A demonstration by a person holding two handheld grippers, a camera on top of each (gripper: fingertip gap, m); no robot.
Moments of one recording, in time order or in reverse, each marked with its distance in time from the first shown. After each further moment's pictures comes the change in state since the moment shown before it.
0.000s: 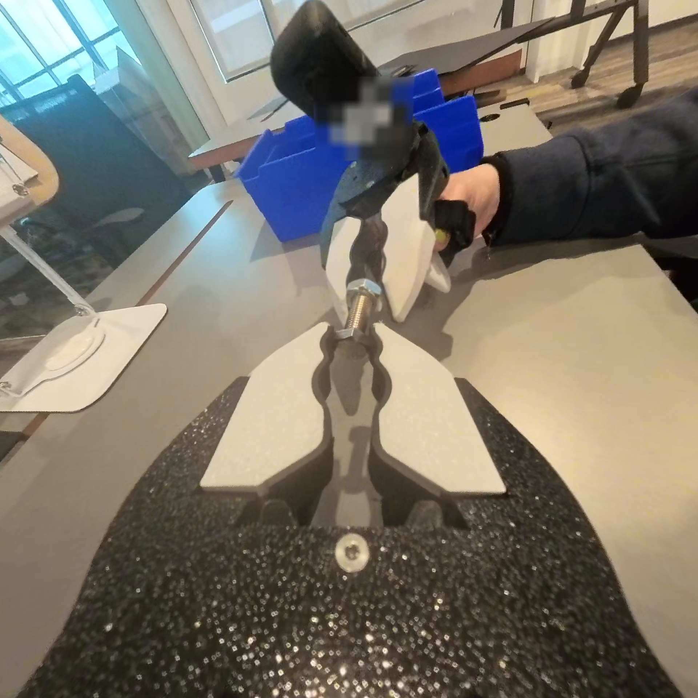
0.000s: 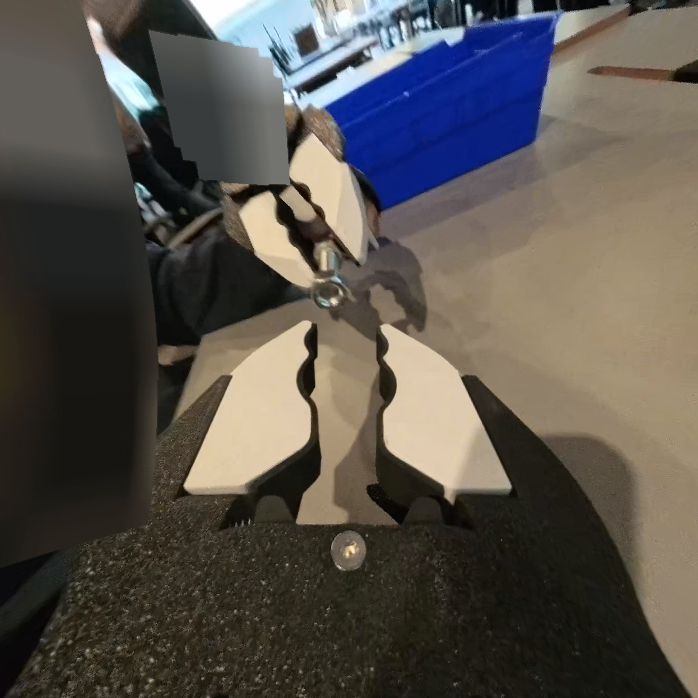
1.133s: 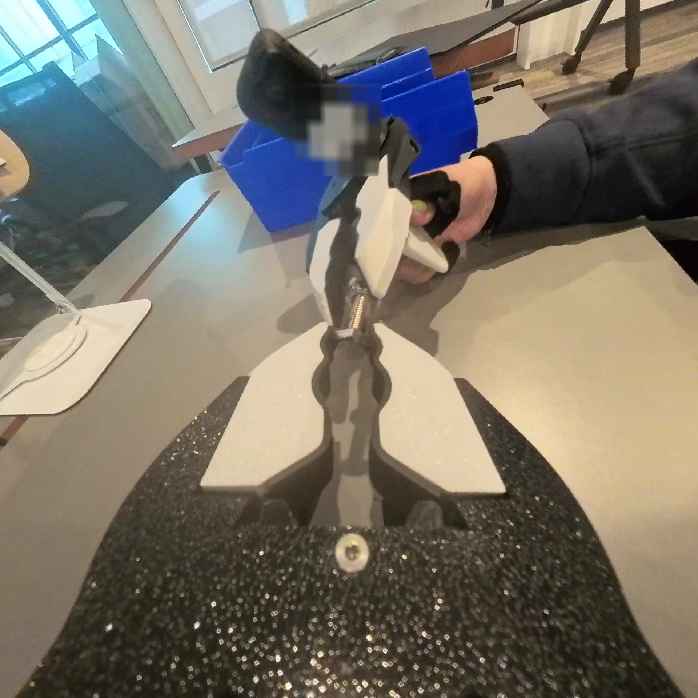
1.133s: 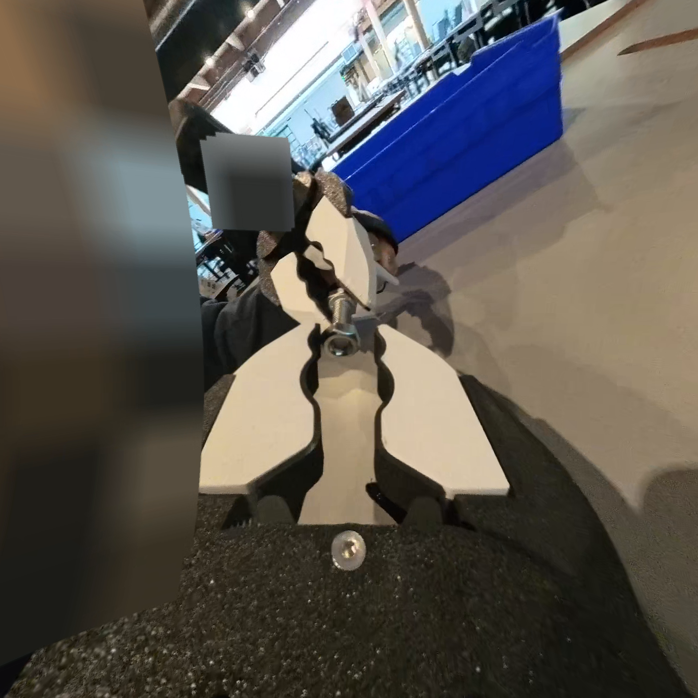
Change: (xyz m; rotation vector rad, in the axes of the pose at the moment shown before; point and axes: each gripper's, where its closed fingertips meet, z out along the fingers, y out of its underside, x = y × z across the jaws) left arm 0.005 0.011 0.007 -0.021 0.025 0.010; right arm 0.000 -0.009 0.004 0.112 -0.118 0.199
